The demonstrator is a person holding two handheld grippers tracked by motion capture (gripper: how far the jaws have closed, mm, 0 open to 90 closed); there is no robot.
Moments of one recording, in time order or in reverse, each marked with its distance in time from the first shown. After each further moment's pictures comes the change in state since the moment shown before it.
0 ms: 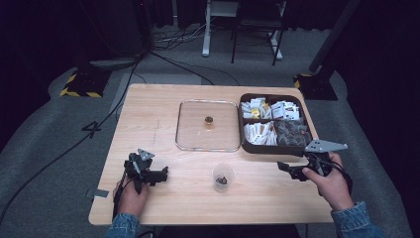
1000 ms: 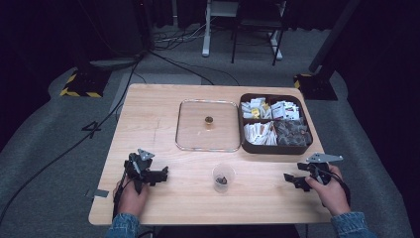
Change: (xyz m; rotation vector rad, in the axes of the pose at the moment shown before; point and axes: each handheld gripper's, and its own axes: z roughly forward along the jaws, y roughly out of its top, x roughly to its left) left arm 0.000 0.000 0.000 -0.001 0.001 -0.002; right arm -0.035 -0.073 0.028 0.141 -0.069 0.118
